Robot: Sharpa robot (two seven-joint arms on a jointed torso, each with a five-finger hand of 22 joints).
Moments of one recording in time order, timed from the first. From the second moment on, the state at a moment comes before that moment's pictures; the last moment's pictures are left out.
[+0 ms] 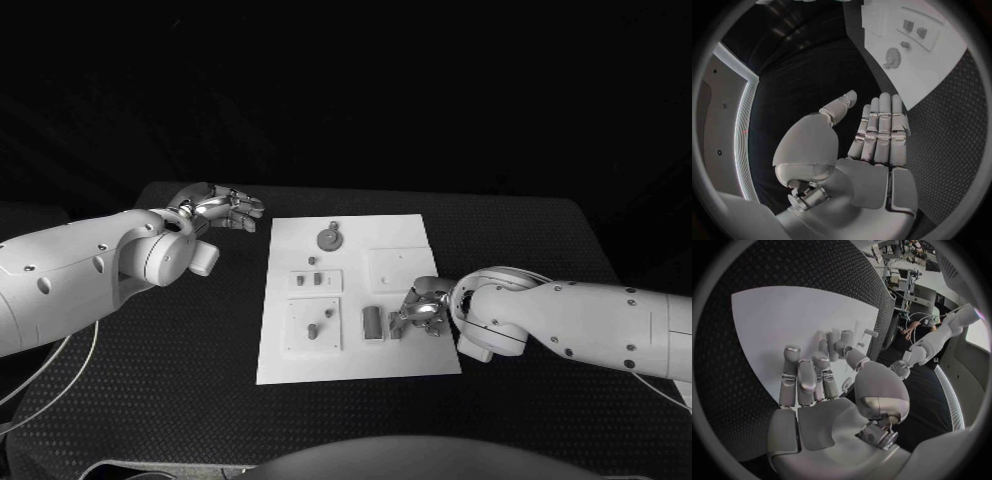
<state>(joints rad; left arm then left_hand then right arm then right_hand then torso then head) 1.26 -0.76 -0.14 1.21 -0.29 -0.26 0.07 1.09 -0.11 0.56 -0.25 0.10 0.85 0.19 0.30 0.47 1.11 0.13 0.16 0.26 1.01 0.05 0.63 0.52 0.01 1.00 -0.05 0.07 1.11 1.12 -0.85 -0.21 1.61 -0.97 -0.16 -0.48 0.89 0.00 0.62 -0.28 0.29 1.04 0.09 0.21 0.76 1.13 -0.02 1.11 1.18 1.22 -0.11 1.54 1.04 0.25 1.06 0.00 0.95 1.31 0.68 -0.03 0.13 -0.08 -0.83</state>
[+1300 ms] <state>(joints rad) 1.26 -0.76 -0.14 1.21 -0.29 -0.25 0.06 1.09 -0.11 0.56 -0.25 0.10 0.85 0.19 0.30 0.47 1.11 0.13 0.16 0.26 1.01 0.05 0.63 0.53 0.01 1.00 -0.05 0.07 1.11 1.12 -0.81 -0.21 1.55 -0.97 -0.12 -0.49 0.86 -0.03 0.62 -0.25 0.29 1.05 0.09 0.20 0.75 1.13 -0.02 1.11 1.17 1.21 -0.11 1.54 1.01 0.25 1.06 0.00 0.94 1.31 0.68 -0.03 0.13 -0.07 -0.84</state>
